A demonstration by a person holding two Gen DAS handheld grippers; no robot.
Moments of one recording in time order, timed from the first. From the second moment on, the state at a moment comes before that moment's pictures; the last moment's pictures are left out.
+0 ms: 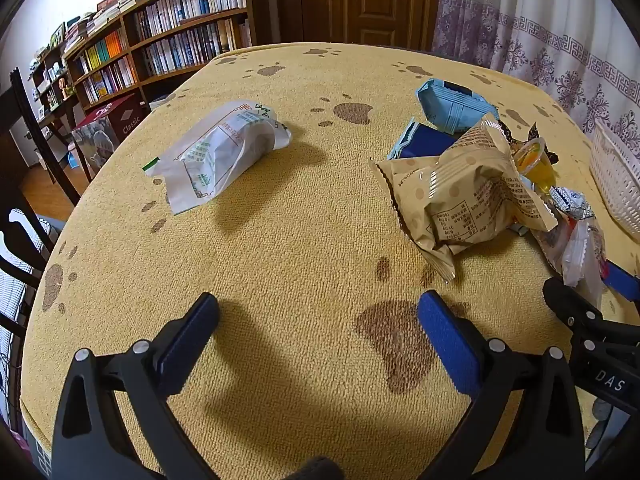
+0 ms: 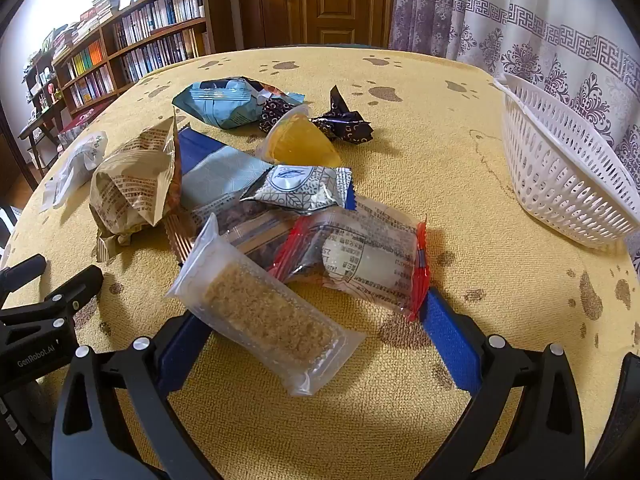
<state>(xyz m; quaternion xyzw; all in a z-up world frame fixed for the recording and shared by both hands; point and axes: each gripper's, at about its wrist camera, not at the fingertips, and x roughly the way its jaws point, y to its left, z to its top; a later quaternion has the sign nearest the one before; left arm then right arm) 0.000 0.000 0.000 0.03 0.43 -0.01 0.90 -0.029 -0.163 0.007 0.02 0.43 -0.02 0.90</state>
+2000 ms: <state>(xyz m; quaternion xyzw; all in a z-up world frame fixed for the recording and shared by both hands) 0.000 -0.001 0.000 0.02 0.43 -0.01 0.90 -0.030 -0.162 0.007 0.02 0.43 -0.02 0.90</state>
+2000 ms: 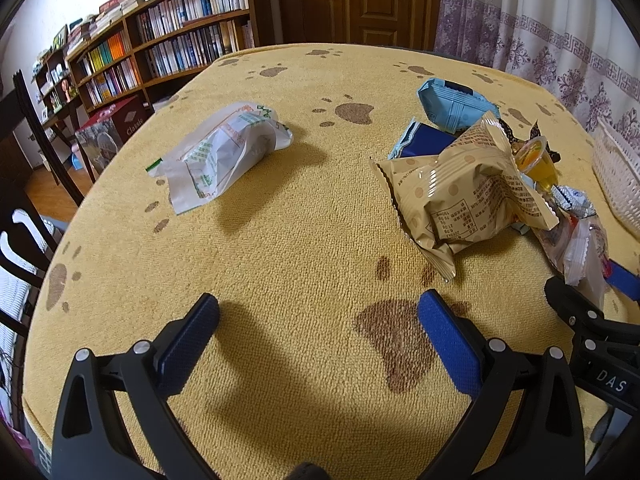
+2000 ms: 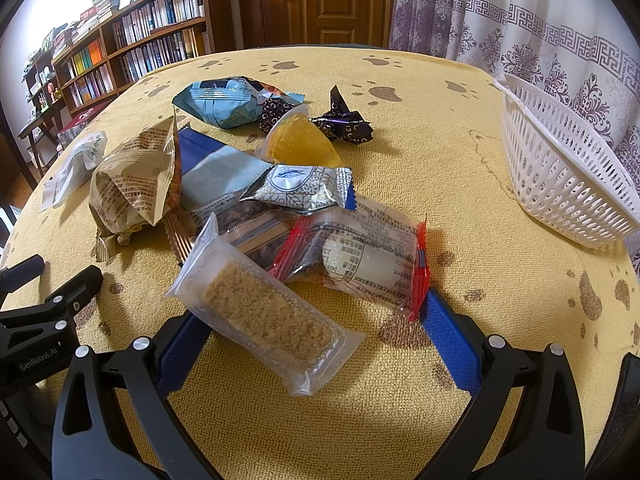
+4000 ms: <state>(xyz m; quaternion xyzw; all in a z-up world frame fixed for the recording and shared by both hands) 0.005 0.003 0.034 0.02 0.38 -0.09 0.92 -0.043 -0.163 0.025 -0.01 0.39 0.20 0.90</state>
